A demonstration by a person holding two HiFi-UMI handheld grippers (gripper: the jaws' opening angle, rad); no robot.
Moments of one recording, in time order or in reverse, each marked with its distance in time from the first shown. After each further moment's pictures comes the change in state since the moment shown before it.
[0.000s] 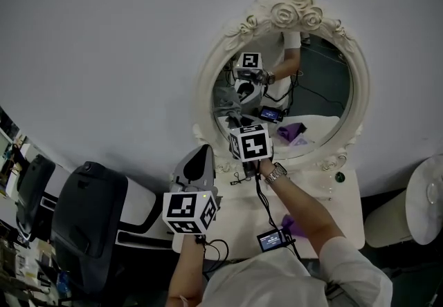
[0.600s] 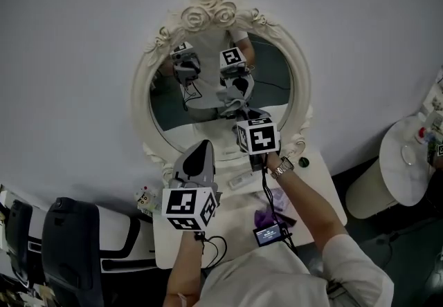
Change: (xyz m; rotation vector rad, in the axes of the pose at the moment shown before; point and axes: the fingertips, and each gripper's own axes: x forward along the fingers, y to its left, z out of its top) left arm 0.066 -0.128 -0.002 -0.002 -0.005 -0.275; right arm -0.104 -0.178 -0.010 0.062 -0.020 -0.298
